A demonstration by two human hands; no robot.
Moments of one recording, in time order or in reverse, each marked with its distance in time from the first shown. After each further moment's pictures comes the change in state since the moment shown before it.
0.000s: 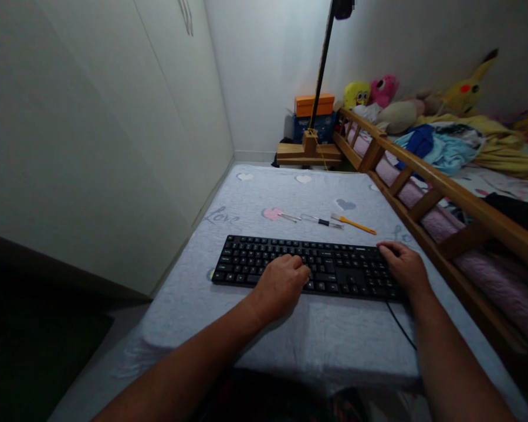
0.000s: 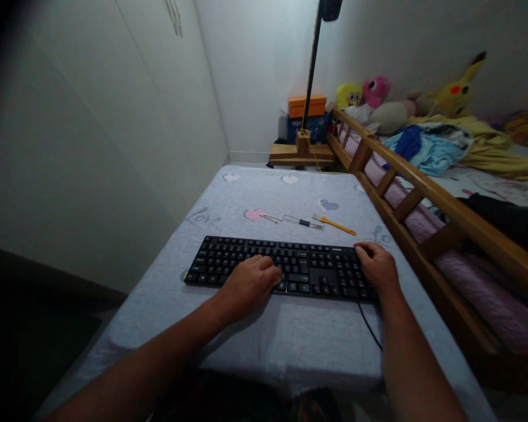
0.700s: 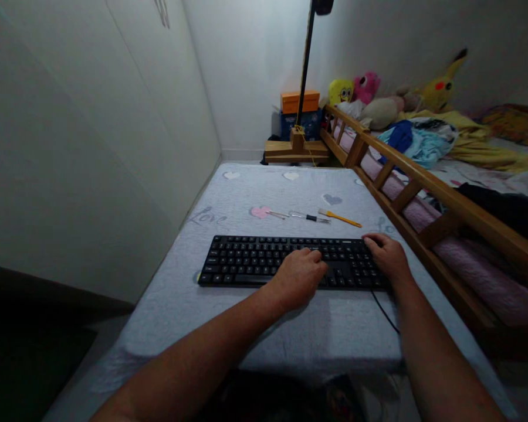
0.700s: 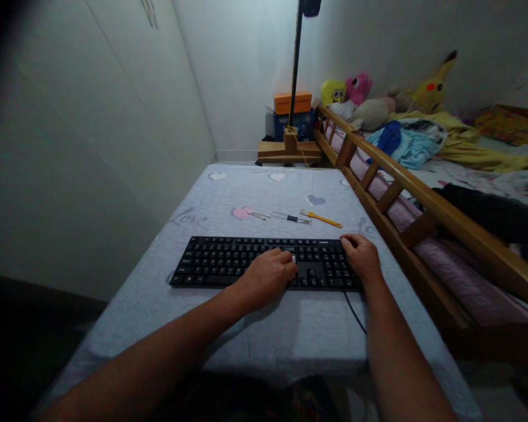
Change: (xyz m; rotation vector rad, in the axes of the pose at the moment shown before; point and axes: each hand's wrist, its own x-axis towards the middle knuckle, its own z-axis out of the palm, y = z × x) left_hand 0.045 0.027 0.017 0.004 -0.039 0.216; right_hand 0.000 0.000 0.002 0.036 -0.008 -0.017
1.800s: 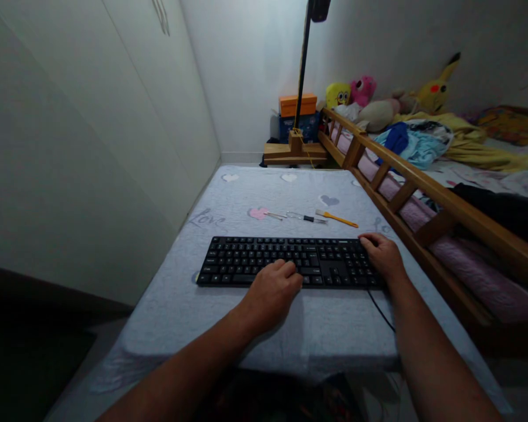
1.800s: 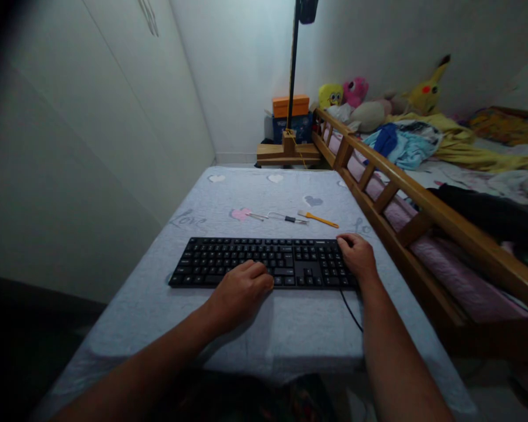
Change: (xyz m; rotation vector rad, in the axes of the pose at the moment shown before) left_hand -0.055 0.002 -0.012 -0.018 0.018 -0.132; right_hand 0.000 0.001 0.002 0.013 0.017 -0.010
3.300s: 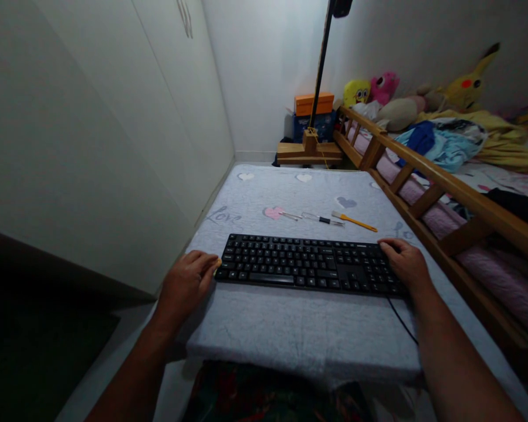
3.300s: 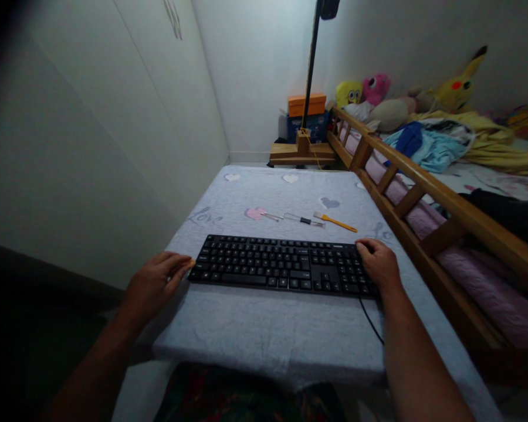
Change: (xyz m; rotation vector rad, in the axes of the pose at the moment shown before) left_hand -0.124 -0.112 -0.044 0.047 0.296 -0.592; right_hand 0.001 0.002 -0.003 -0.037 -0.006 0.022
